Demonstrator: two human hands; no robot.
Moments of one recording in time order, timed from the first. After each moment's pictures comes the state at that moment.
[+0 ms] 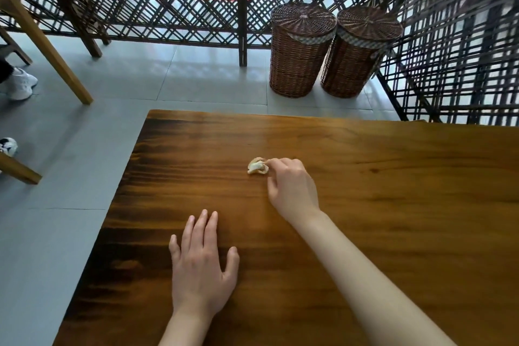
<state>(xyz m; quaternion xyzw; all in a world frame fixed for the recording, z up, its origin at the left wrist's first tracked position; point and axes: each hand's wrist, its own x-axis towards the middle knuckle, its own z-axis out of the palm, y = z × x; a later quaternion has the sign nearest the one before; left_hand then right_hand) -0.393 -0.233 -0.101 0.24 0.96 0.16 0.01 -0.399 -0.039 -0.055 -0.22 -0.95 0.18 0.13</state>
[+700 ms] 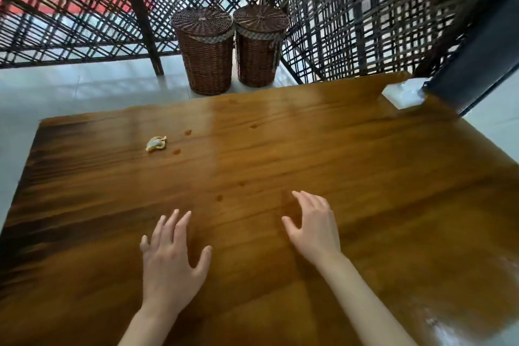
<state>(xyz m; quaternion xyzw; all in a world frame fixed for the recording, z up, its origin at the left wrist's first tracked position) -0.264 -0.226 -0.073 0.38 0.91 0.17 0.05 -0.097 -0.031 -0.064 -0.46 -0.87 0.16 0.09</state>
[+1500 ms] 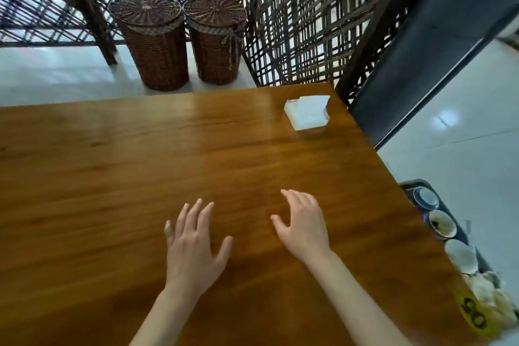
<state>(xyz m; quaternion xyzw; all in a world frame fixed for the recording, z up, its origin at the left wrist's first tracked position) -0.014 0.113 -0.068 0.39 0.90 0.20 0.08 0.116 0.275 -0.057 -0.44 -0.88 0.16 0.07</state>
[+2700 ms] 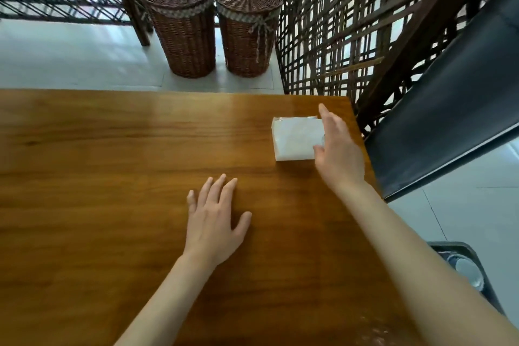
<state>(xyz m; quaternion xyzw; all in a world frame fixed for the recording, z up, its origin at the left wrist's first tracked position) 0.002 0.339 -0.096 0.32 0.93 0.16 0.05 0.062 0.569 -0.041 -0.32 -0.92 0.12 0.17</state>
